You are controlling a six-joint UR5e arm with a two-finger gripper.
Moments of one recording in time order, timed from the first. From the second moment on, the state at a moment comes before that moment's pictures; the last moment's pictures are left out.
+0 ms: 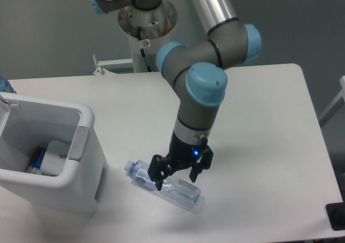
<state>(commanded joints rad) 2.41 -2.08 -1.45 -1.06 1.34 -0.03</state>
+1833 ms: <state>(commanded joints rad) 2.34 -2.32 -1.29 -1.07 1.60 -0.28</state>
